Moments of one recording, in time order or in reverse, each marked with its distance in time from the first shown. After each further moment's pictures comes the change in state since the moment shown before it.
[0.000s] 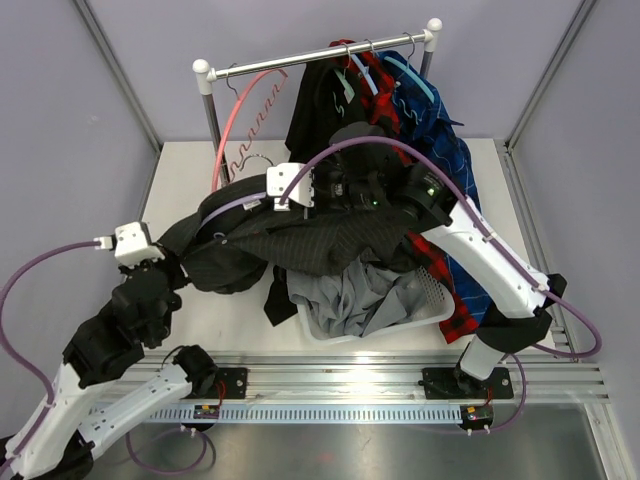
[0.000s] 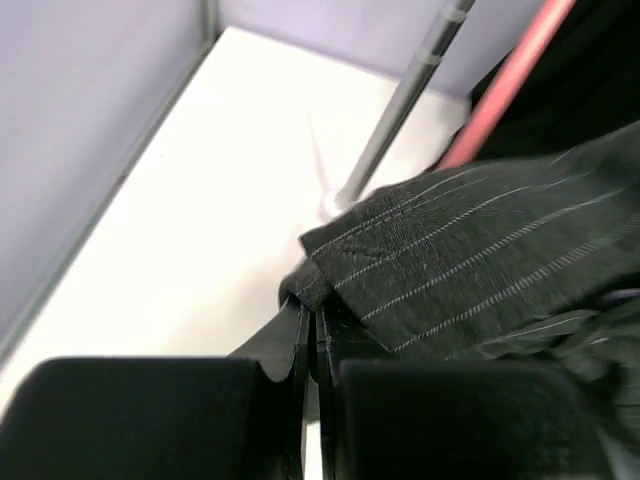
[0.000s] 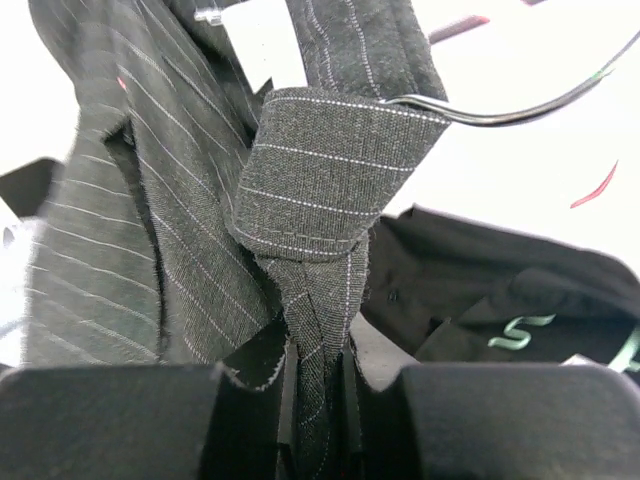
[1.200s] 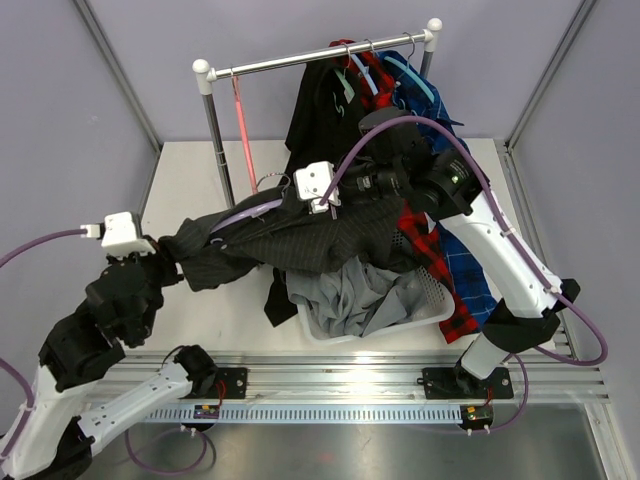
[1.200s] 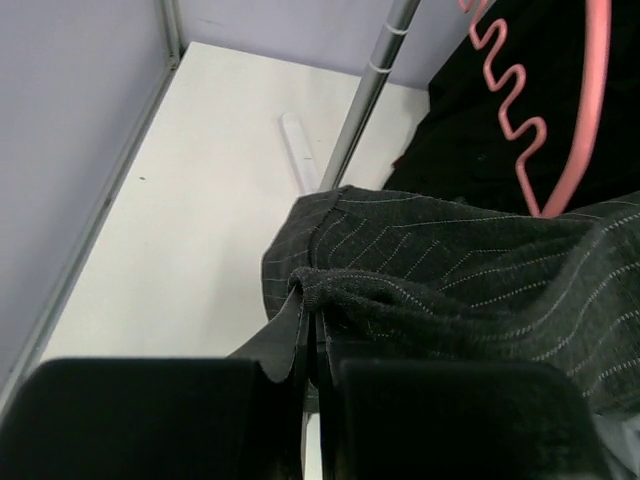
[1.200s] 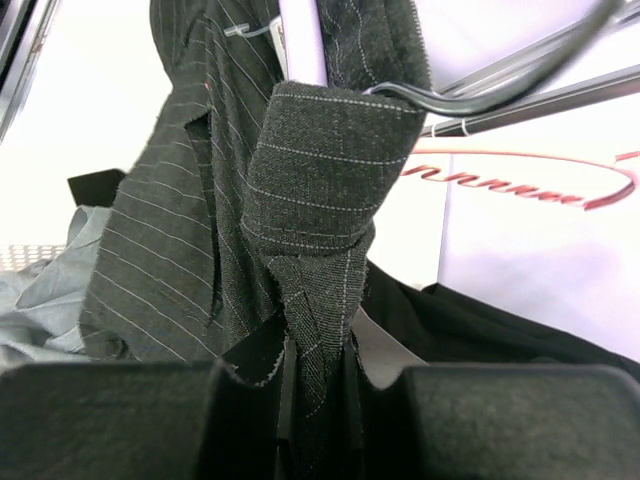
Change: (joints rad) left arm -0.008 0.059 0.192 -0.091 0.108 0.067; right arm -0.130 -0.030 0.012 -0.071 -0.404 -0.154
